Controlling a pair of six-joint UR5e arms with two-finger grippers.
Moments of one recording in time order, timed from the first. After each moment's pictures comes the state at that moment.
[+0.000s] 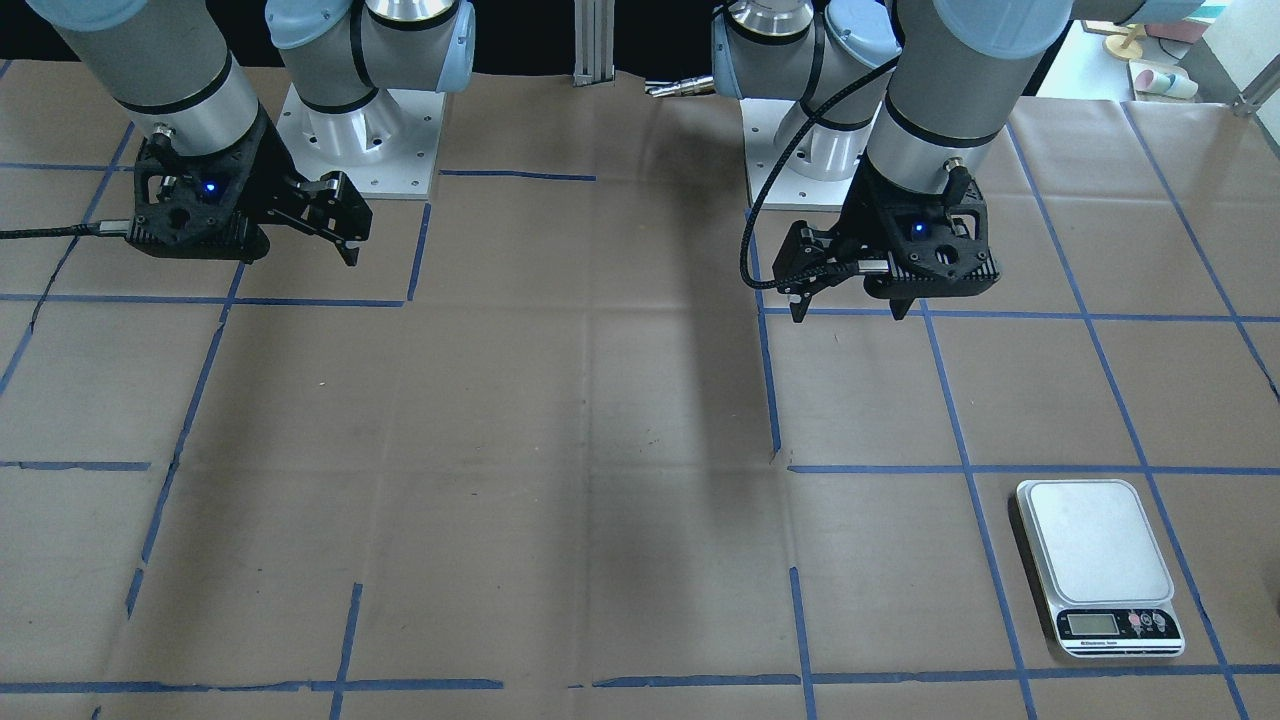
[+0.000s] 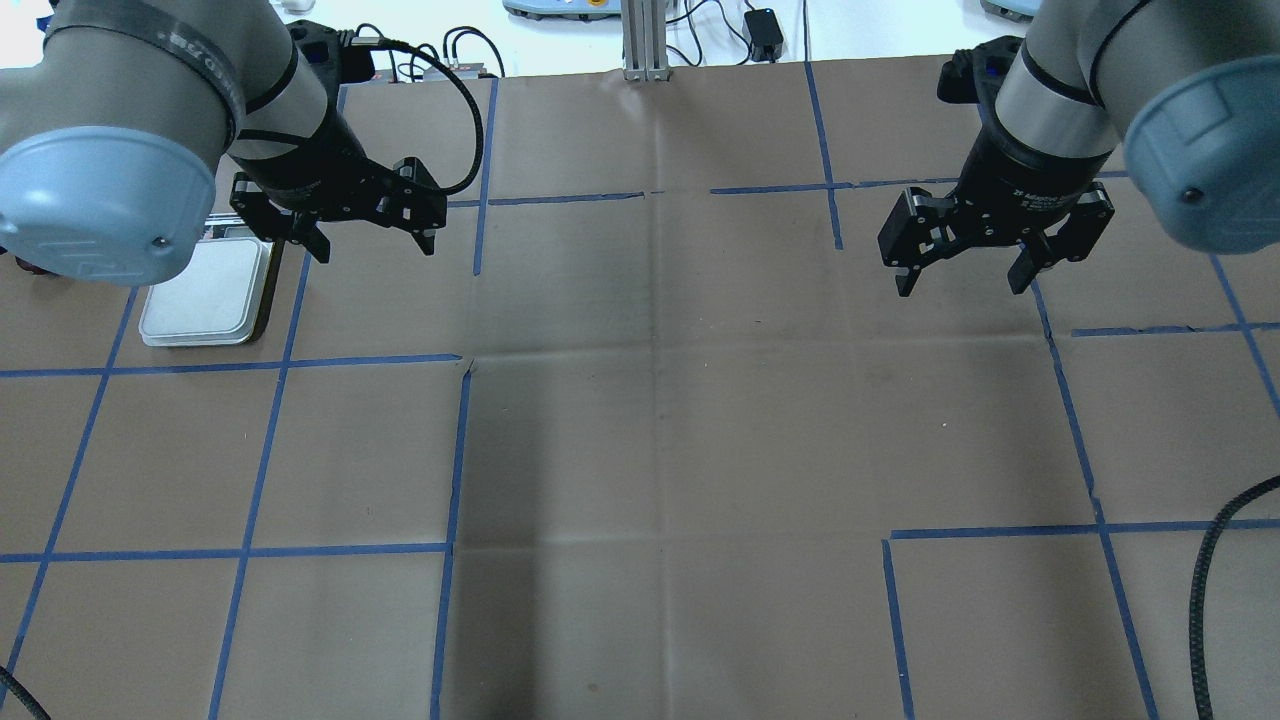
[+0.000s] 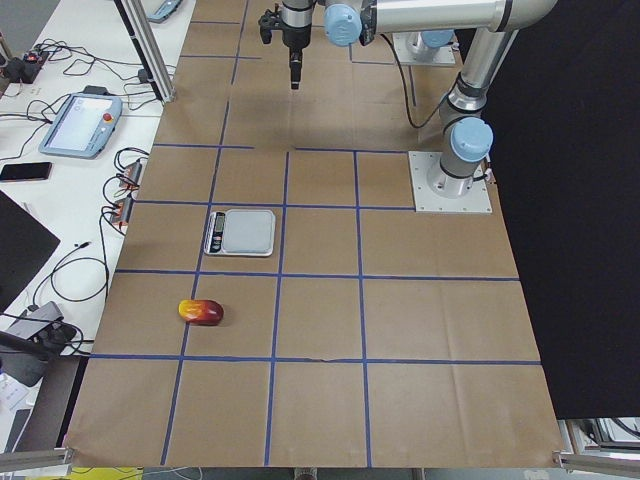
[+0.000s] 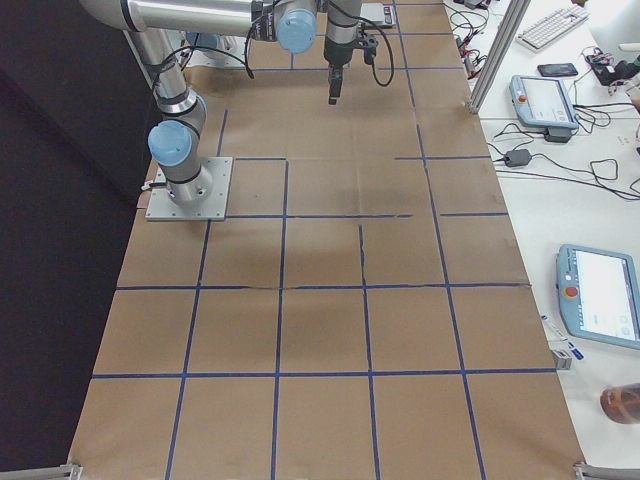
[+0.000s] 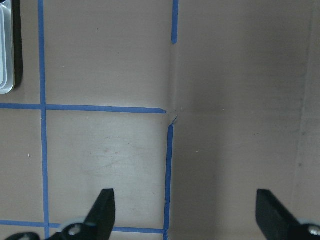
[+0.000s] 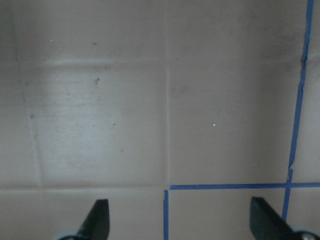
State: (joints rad) left arm -1.59 -1.60 -1.65 -1.39 1.58 -0.06; right arm 1.53 -1.60 1.68 -1.57 -1.56 -0.02
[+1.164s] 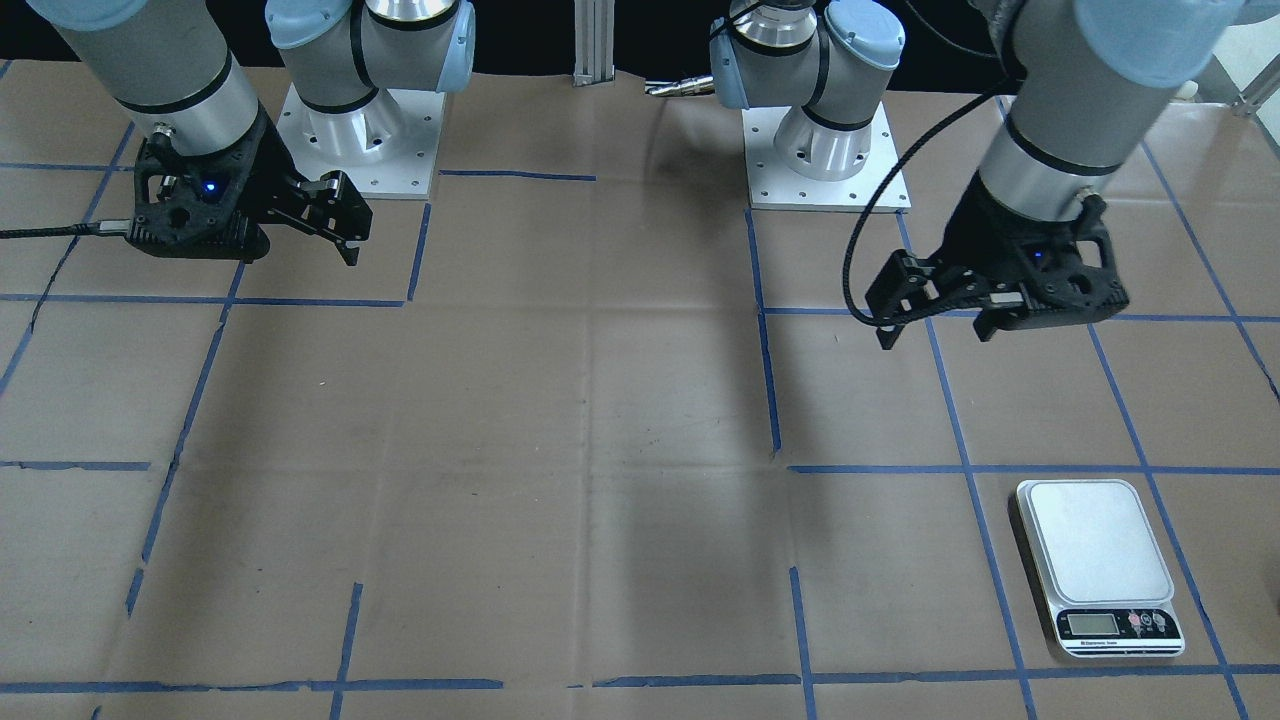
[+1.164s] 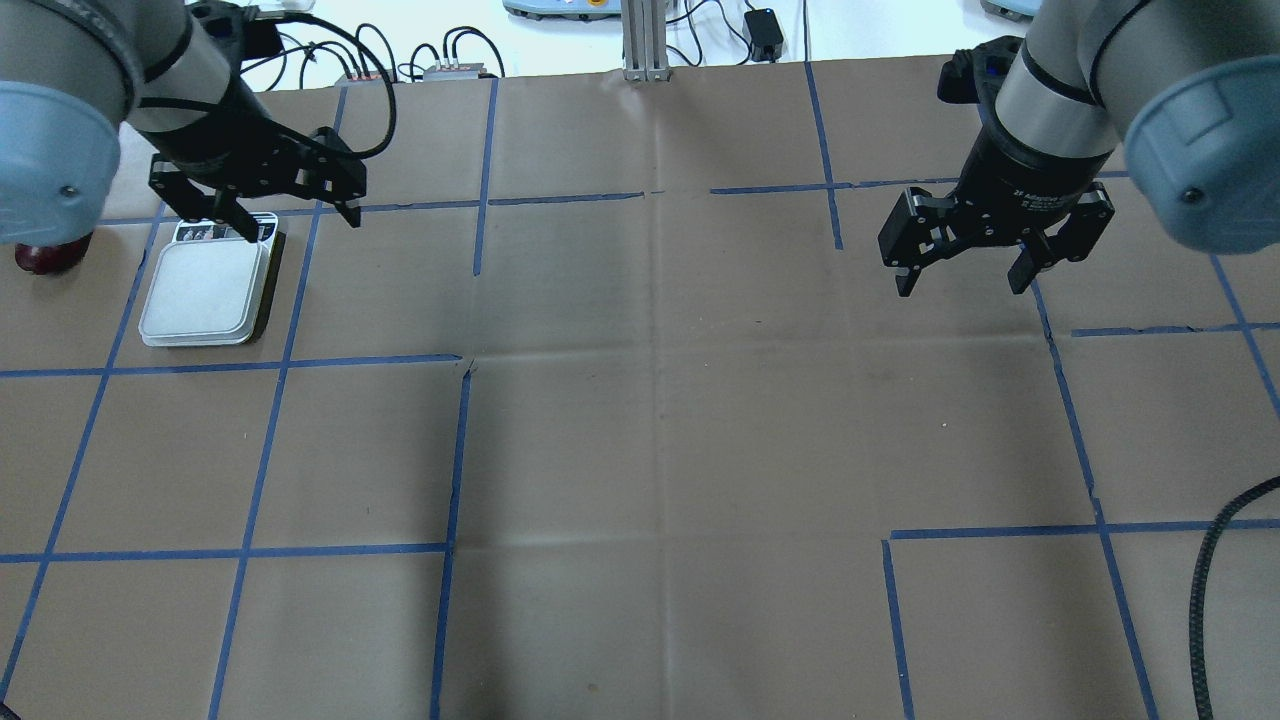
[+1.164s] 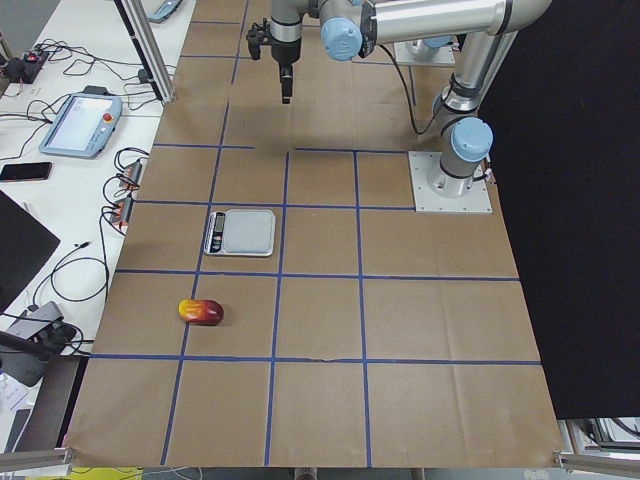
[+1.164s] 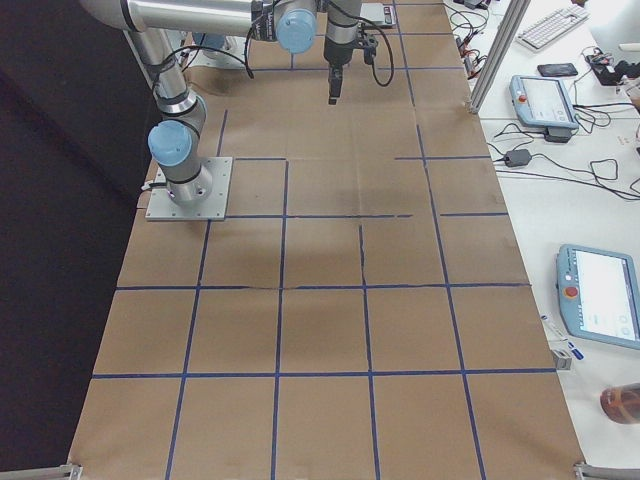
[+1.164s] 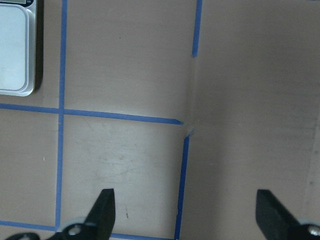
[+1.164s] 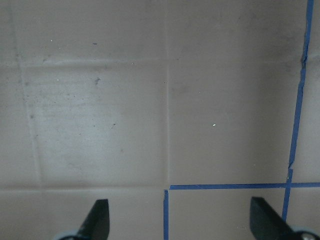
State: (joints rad) left arm -1.39 -1.63 -1.61 -1.39 1.55 0.06; right arm 1.53 -1.60 1.68 -1.57 -1.56 -0.02
